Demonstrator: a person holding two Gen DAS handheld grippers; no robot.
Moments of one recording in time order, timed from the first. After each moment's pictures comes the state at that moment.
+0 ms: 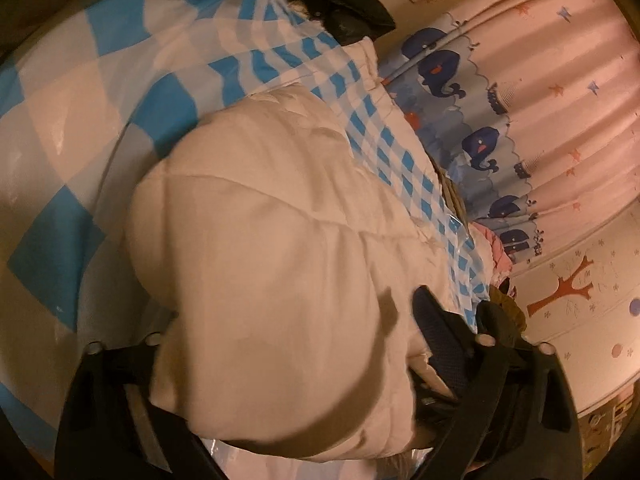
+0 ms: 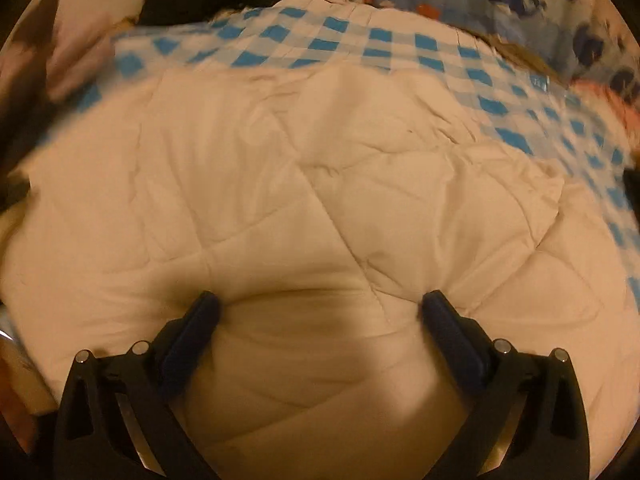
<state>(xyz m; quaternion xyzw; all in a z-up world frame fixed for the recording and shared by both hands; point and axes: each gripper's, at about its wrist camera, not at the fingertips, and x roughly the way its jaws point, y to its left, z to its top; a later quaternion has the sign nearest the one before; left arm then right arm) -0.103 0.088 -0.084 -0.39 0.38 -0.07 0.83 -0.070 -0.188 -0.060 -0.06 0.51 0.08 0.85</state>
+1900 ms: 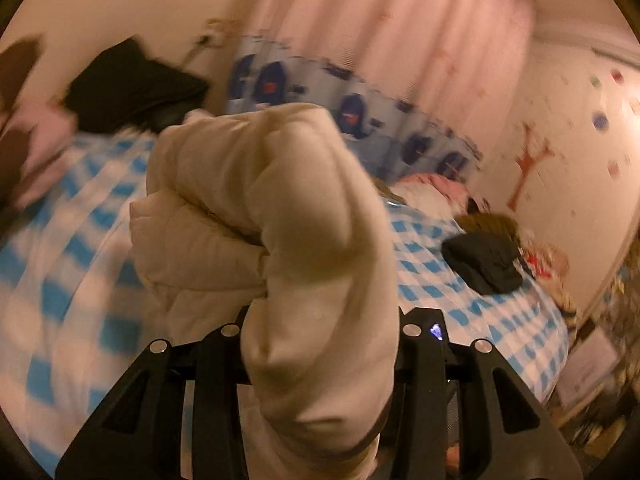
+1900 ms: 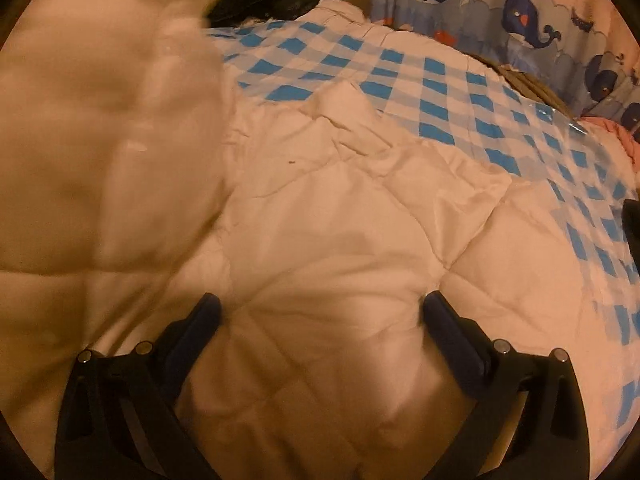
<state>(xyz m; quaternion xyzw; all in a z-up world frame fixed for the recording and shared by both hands) -0.143 -0.077 0.075 -0.12 0.26 -0.21 0.93 -0.087 -0.228 -0.041 -0.09 0.48 0.14 0.86</state>
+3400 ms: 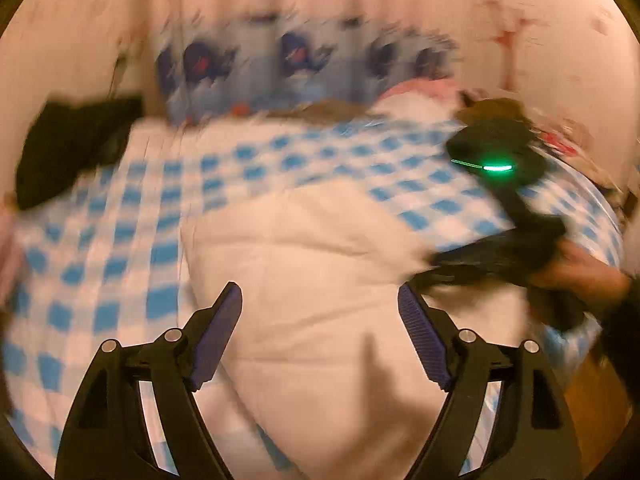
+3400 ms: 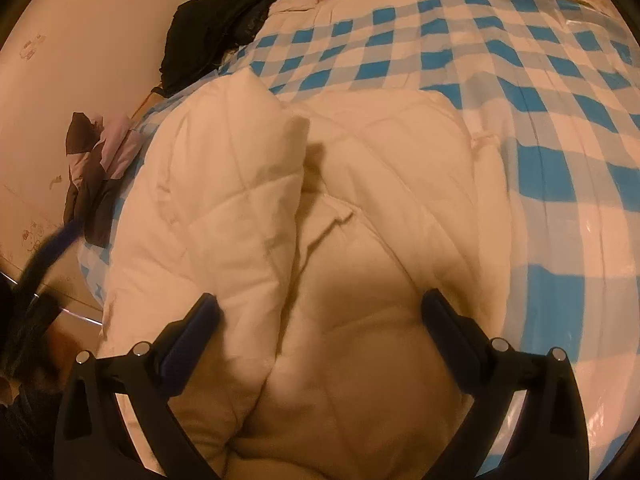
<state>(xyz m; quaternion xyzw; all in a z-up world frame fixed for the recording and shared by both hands) -0.090 -0.197 0.031 0.06 0.35 -0.20 0.91 -0.032 -0.429 -0.031 0.13 0.54 0.24 0.80</state>
